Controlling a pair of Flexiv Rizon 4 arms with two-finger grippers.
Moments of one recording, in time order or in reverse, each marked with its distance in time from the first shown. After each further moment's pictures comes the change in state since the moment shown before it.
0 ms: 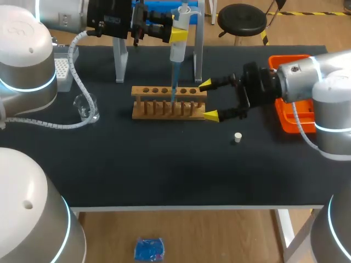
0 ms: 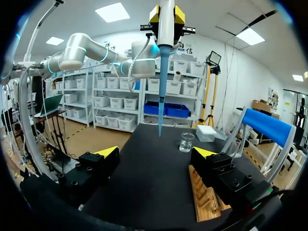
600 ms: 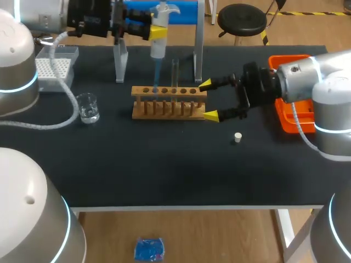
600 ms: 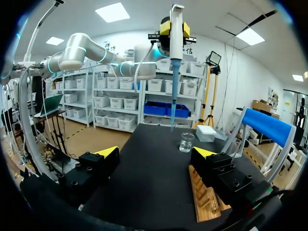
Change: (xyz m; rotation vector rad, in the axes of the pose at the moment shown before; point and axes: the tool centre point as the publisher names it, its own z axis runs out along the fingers) left arm -0.022 0.021 -0.050 -0.014 -0.066 0.022; right arm 0.000 0.000 0.000 -0.001 0.000 0.000
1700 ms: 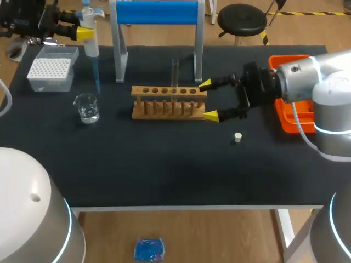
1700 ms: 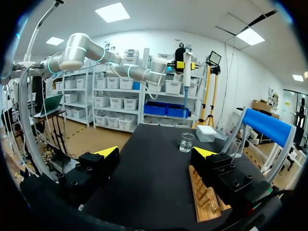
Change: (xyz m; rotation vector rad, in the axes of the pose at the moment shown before) left arm -0.060 0.079 -0.141 0.017 0.042 0.031; right arm 0.000 0.000 0.000 0.002 0.000 0.000
